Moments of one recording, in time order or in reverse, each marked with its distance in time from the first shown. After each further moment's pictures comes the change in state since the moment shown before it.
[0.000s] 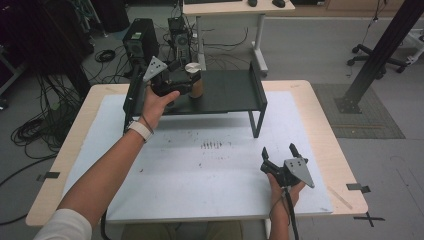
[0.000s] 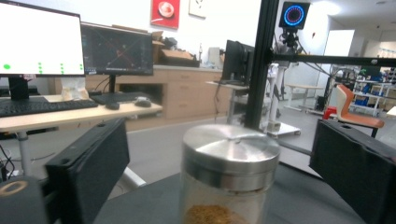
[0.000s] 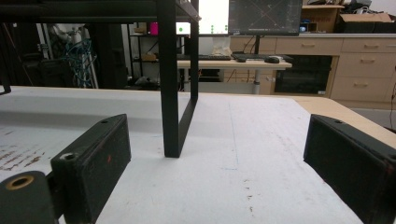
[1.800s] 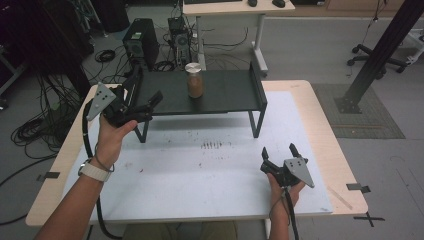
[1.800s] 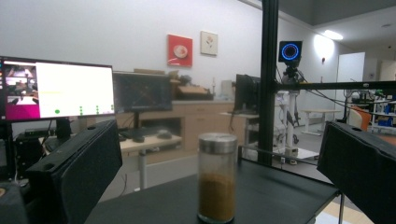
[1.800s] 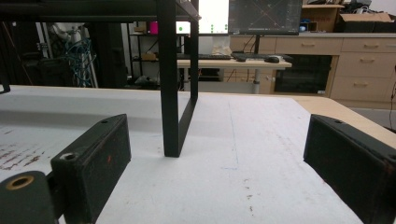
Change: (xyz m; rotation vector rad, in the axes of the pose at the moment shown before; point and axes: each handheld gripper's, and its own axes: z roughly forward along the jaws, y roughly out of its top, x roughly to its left) left arm -0.013 0.013 -0.144 -0.153 0.067 0.080; right arm 0.000 0.000 0.000 0.002 0.000 -0.002
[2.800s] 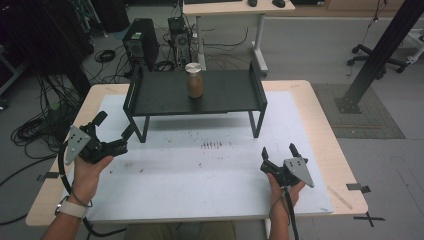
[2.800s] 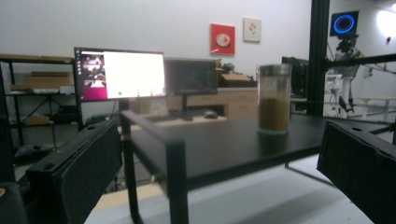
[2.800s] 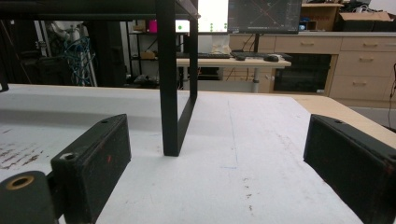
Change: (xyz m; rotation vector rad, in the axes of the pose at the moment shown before) left arm 0.021 -0.064 -0.096 0.047 0.187 0.073; right arm 0.000 0.000 0.000 0.005 -0.005 -0.002
